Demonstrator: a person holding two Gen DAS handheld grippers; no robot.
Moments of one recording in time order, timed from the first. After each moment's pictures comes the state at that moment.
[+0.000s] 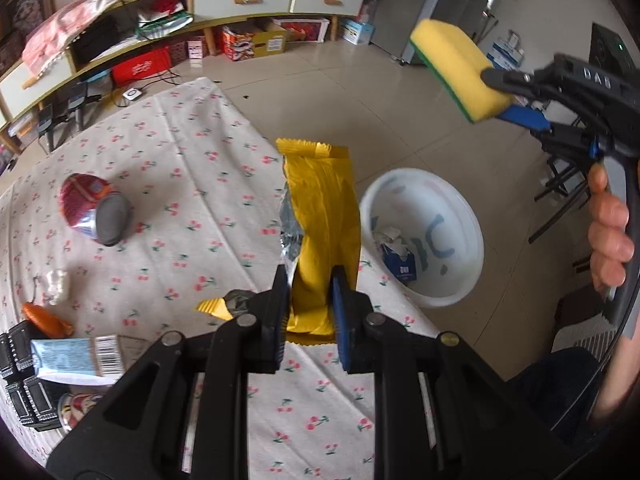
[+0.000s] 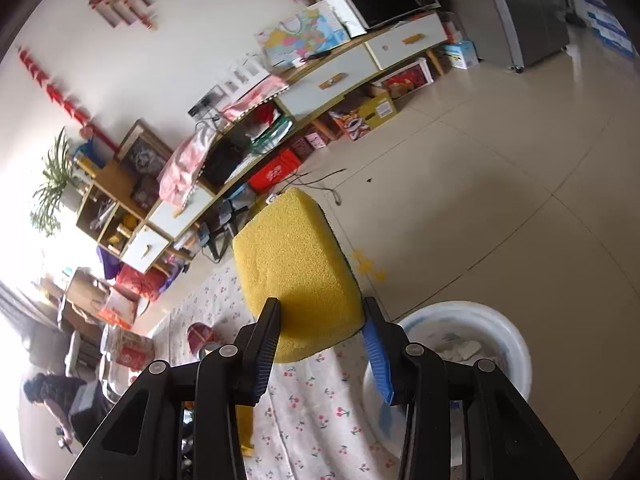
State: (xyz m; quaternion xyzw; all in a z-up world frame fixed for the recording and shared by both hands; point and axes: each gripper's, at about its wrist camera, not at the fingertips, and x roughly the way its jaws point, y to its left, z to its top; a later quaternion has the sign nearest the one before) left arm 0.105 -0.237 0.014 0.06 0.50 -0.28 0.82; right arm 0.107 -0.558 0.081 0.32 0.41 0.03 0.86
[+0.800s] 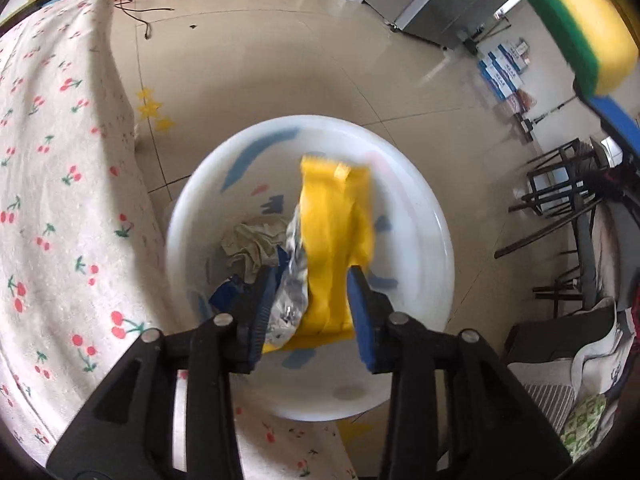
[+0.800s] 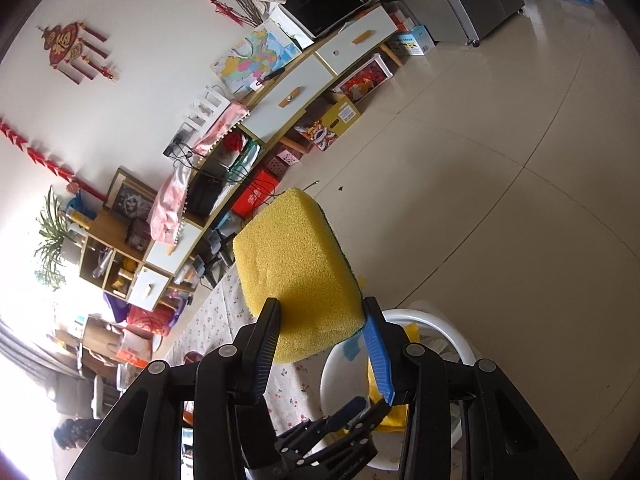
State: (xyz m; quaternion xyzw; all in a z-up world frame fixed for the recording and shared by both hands) left arm 0.115 -0.363 -0.065 -0.04 0.58 -0.29 0.76; right arm 0.076 -0.622 0.068 0.38 0.40 0.00 0.83
